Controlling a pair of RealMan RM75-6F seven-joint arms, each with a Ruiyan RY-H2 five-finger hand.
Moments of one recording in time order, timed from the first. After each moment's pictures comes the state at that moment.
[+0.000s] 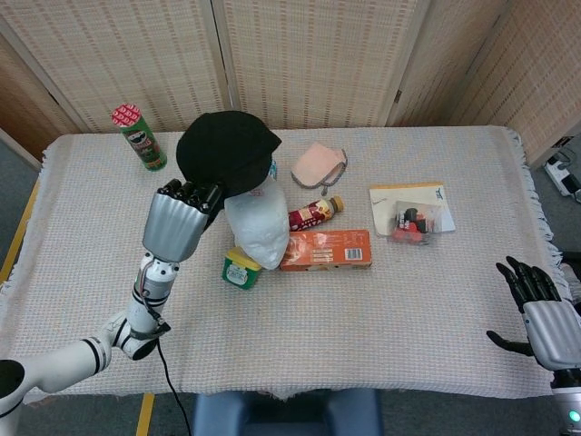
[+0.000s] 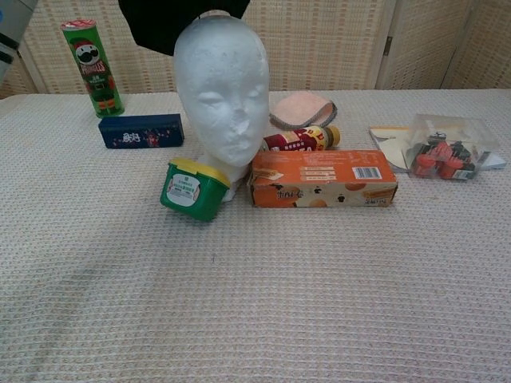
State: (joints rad) left arm -0.87 -1.66 -0.35 -1.18 1.67 1.63 0.48; right arm 0.06 -0.98 0.01 -1.72 -1.53 1.46 0.05
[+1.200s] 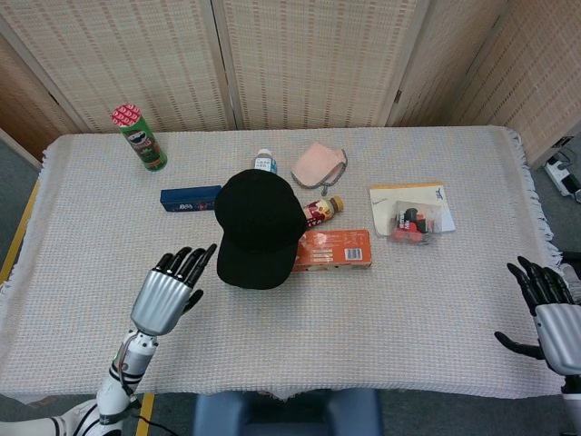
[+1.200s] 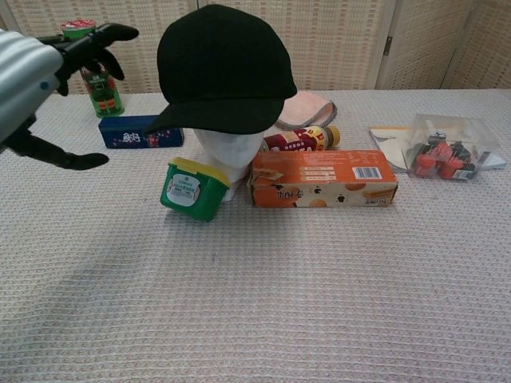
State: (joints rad) left arm -0.51 -1.56 0.00 -1.50 1.65 1.64 0.56; right arm 0.03 -0.97 0.01 -1.72 -1.56 1.49 0.07
